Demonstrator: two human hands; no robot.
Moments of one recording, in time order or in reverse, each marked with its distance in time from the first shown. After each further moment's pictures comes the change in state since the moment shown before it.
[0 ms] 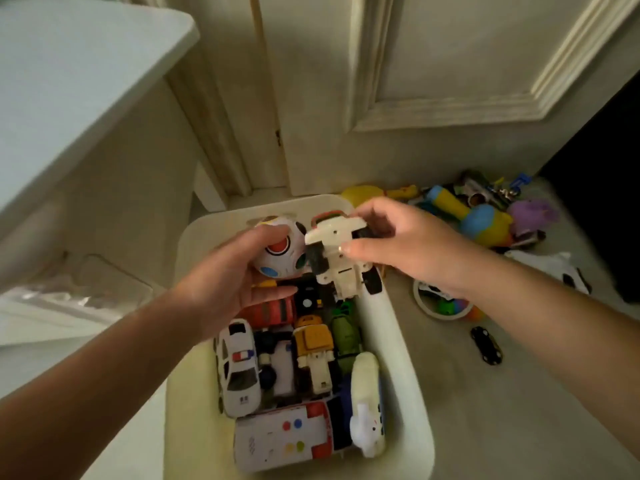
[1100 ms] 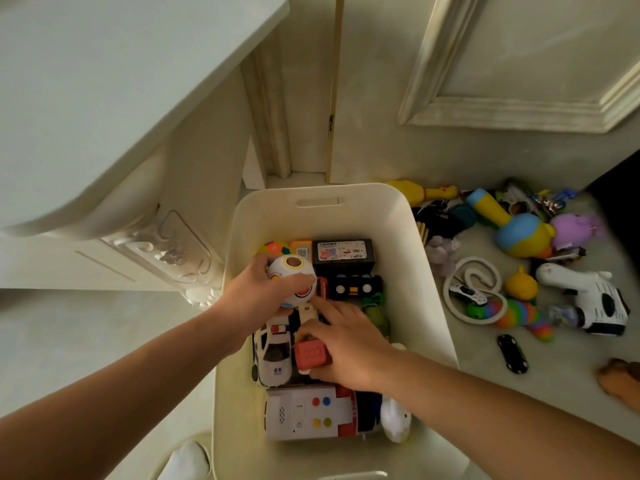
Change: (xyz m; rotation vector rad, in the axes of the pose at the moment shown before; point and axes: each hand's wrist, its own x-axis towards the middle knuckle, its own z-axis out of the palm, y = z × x) left_hand -0.010 -0.059 -0.049 0.283 0.304 -0.027; right_hand 0.003 0.091 0.160 -0.864 -0.295 -0.312
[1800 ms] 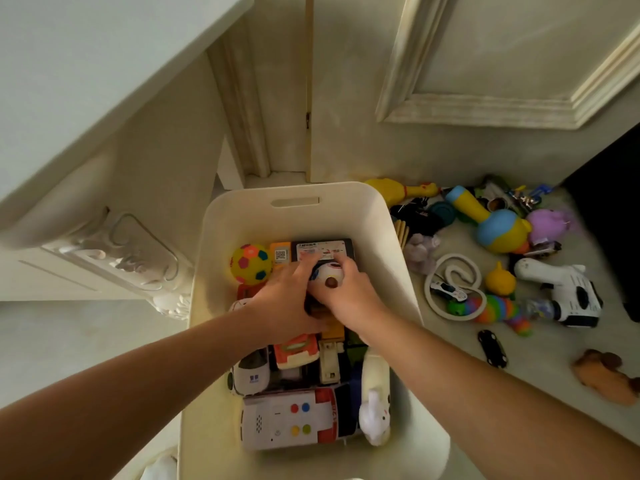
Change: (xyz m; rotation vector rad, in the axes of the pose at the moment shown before) left_hand 0.041 -0.015 0.053 0.835 -0.211 0.386; right_hand 0.024 0.022 -0.045 0.941 0.199 0.687
